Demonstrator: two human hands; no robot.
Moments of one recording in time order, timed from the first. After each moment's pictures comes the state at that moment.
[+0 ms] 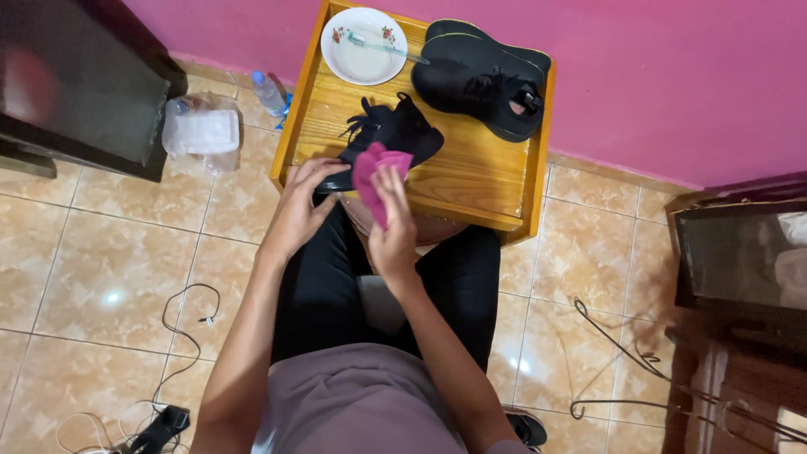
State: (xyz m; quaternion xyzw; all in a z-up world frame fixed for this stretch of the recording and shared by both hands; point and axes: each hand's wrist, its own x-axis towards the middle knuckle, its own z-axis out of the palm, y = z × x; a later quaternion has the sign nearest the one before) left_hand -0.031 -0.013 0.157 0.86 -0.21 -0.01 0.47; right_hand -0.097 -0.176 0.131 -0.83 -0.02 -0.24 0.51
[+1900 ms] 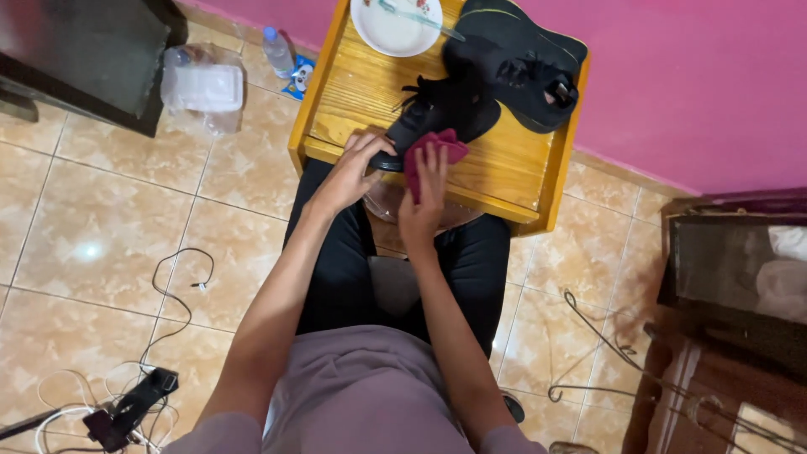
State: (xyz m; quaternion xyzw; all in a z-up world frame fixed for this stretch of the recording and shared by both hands) left_hand 0.003 -0.041 0.059 0.82 -0.28 -0.02 0.50; right_hand -0.078 -0.191 0.074 -0.85 -0.02 -0.30 0.43
